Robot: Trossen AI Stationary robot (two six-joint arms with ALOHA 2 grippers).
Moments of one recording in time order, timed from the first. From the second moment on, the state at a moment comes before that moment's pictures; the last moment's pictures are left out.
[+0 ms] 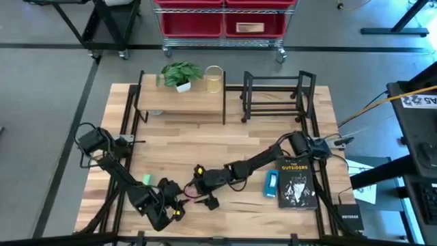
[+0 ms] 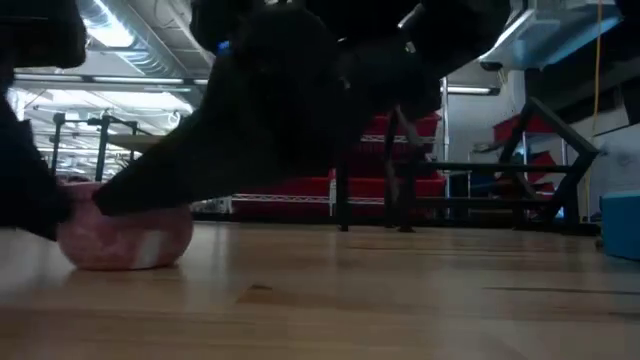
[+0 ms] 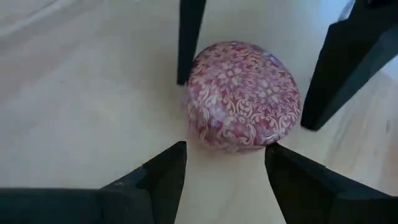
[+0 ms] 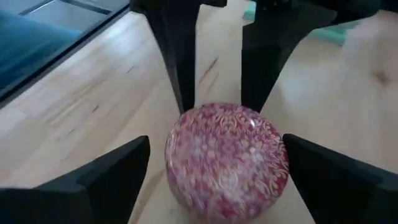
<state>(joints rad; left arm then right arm) -0.85 1.81 0.92 -0.30 -0.75 -1.44 0.31 2.29 1.41 0.33 -0.09 -0.07</state>
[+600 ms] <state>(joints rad) -0.90 1.72 0.93 -0.43 -0.75 -1.51 0.29 2.28 1.41 0.23 0.04 -0.03</state>
